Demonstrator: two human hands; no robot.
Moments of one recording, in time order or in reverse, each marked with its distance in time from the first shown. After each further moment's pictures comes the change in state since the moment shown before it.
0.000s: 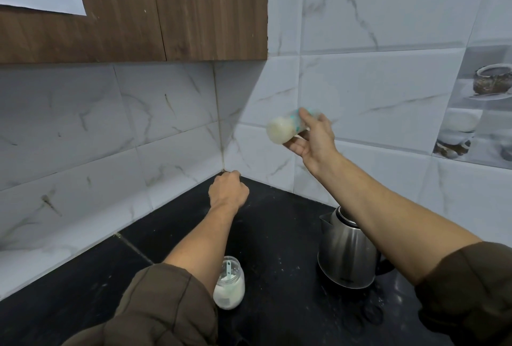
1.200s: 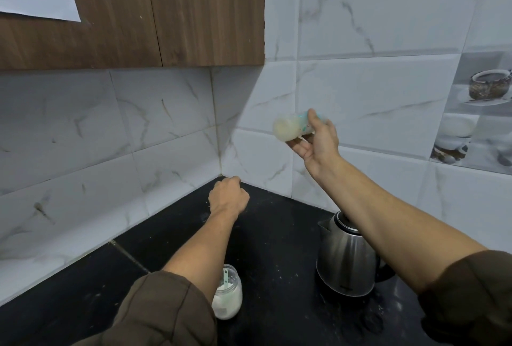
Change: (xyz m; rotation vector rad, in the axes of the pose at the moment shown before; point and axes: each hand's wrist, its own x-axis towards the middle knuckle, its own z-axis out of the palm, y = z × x) left_hand 0.005 0.005 0.007 0.000 -0.007 0.009; right_hand 0.004 -0.007 -0.003 0.087 0.061 -0.035
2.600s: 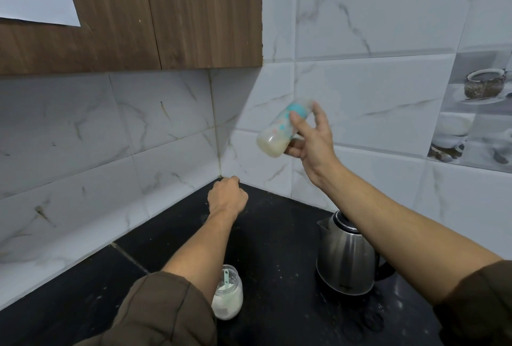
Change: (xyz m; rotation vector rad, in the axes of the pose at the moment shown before) left_hand 0.000 -0.001 -0.002 0.004 0.014 0.016; right_hand -0.028 -0.003 0.004 -0.205 -0.197 -0.173
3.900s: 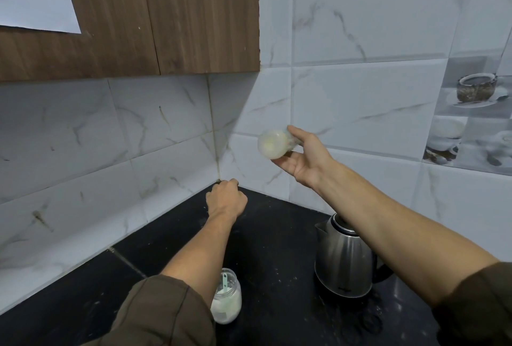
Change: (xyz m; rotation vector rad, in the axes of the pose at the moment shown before) left_hand -0.003 0.005 -0.004 0.025 0.003 0.002; right_hand -0.004 -0.006 0.001 0.133 0.052 0.502
